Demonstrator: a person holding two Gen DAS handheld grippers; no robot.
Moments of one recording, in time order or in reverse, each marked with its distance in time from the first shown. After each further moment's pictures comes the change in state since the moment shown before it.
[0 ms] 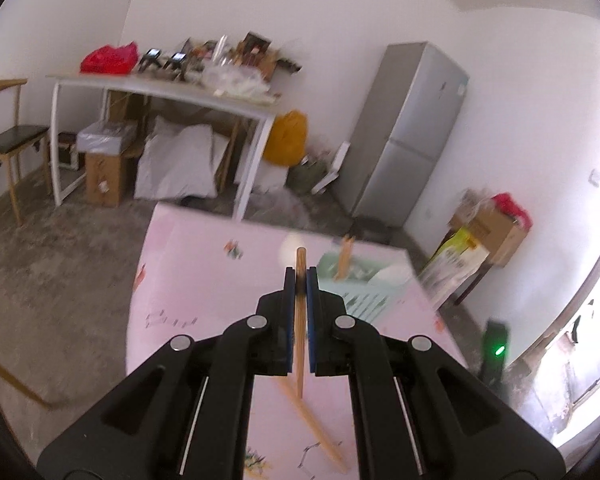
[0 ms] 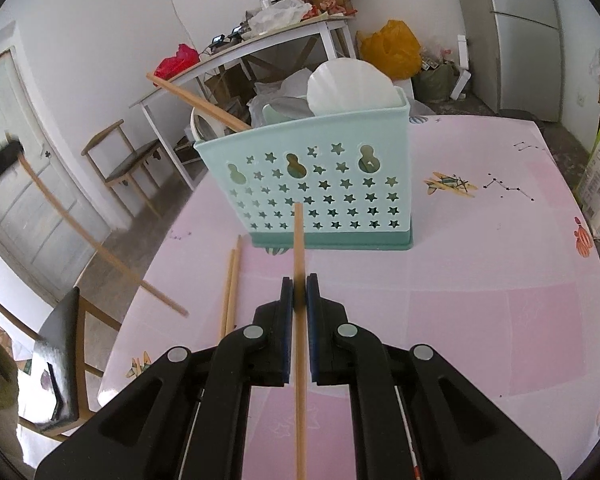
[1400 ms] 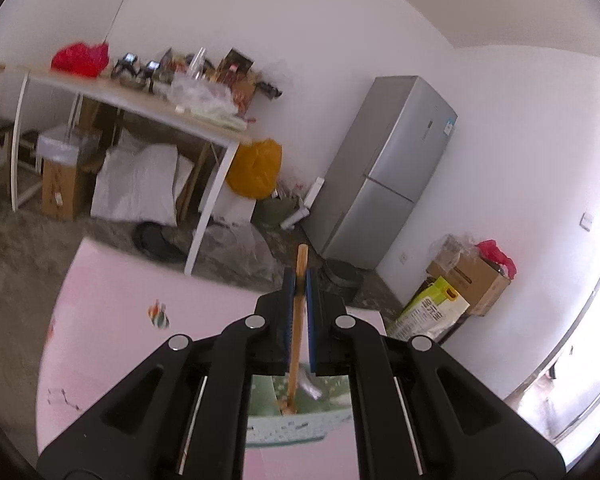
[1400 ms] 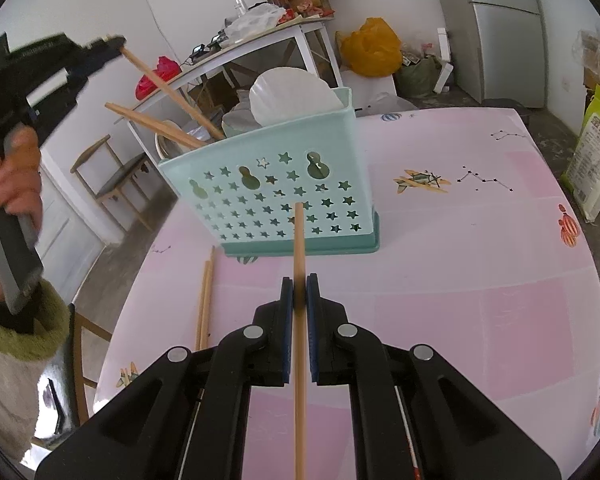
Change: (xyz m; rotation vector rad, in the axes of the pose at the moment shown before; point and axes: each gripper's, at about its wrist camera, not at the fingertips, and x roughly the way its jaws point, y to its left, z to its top) left arm 0.138 -0.036 0.042 -0.092 -0.096 -0.092; right arm -0.005 -0.029 0.003 0.061 -0.012 -0.020
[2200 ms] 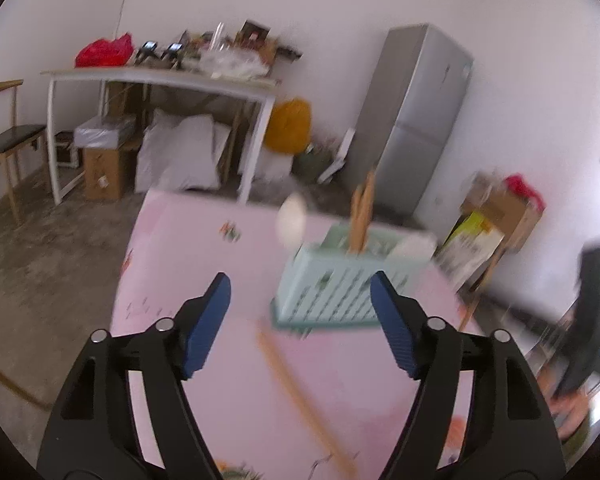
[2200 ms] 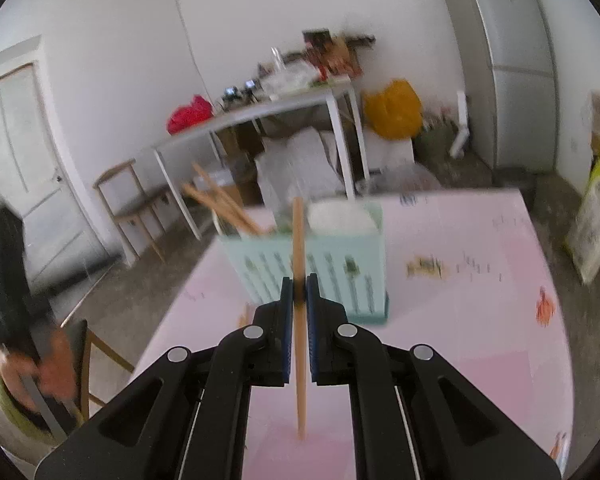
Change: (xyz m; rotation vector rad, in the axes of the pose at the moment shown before) left arm -0.102 0.033 -0.090 0.124 0.162 0.169; right arm -0.071 0.035 0.040 -0.129 -0.212 0.043
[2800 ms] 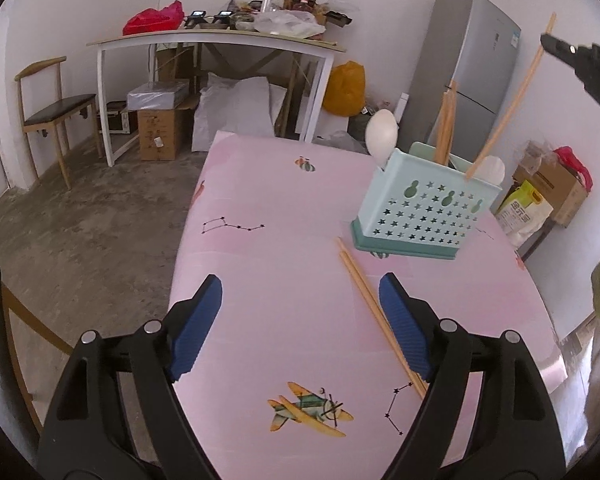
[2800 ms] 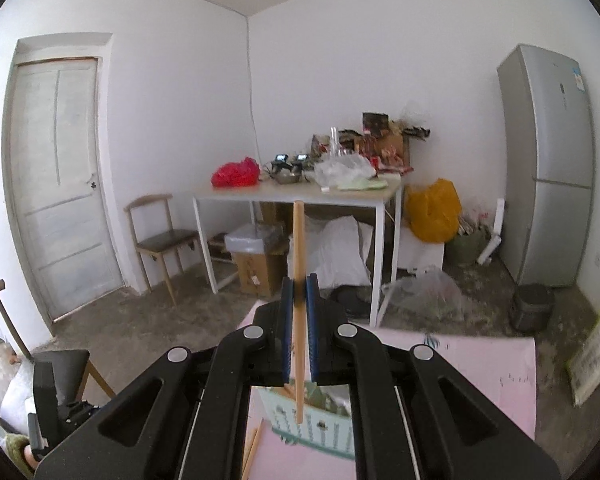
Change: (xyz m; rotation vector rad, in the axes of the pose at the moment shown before) left arm -0.019 0.049 -0.056 -0.030 0.100 0.179; right arm -0.015 0.054 0.125 -0.236 -0.230 0.081
